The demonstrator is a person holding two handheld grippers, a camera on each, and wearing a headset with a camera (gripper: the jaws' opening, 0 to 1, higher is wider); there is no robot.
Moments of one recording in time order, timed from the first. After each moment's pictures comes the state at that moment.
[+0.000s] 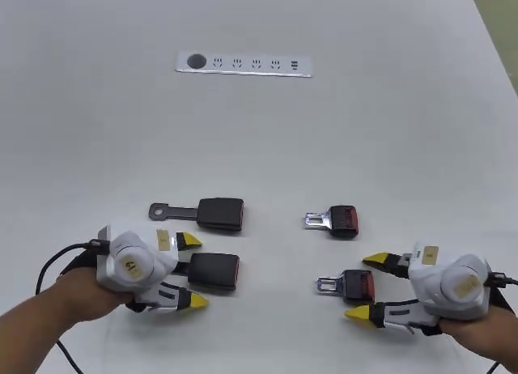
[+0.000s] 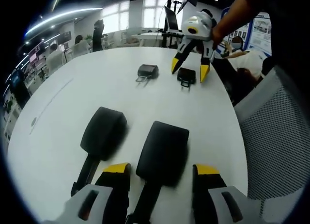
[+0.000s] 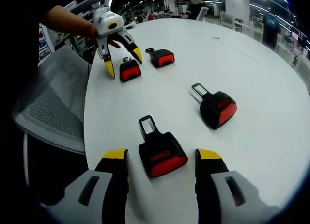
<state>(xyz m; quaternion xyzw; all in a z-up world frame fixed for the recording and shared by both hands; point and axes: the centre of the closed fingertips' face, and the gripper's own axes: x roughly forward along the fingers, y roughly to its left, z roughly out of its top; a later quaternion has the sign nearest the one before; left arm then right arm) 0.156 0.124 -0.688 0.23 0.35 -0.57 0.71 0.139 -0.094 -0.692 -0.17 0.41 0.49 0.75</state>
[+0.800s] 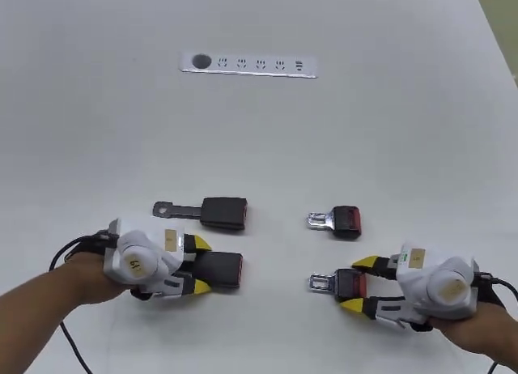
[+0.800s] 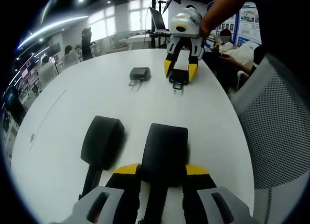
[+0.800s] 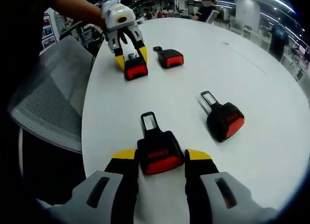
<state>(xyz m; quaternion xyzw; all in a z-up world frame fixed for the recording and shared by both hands) 0.166 0.122 -0.691 0.27 0.32 -0.60 0.68 0.144 -0.076 -0.694 -0.21 0.39 0.51 0.74</state>
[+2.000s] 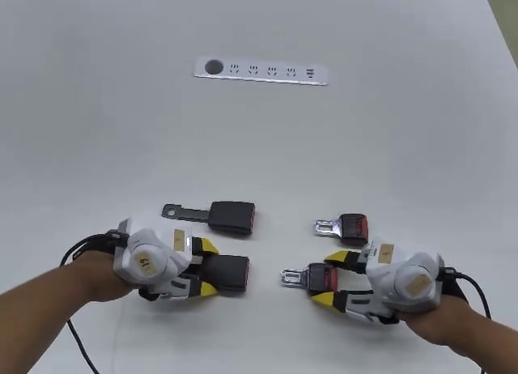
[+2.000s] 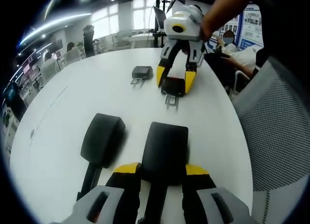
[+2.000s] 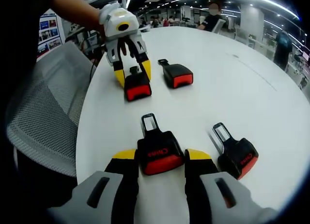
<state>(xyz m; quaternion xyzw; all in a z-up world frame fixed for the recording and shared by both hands) 0.161 0.119 -0.691 0.26 0.33 -0.59 0.69 0.165 -0.025 -0.684 -0.19 0.35 0.54 0.74</state>
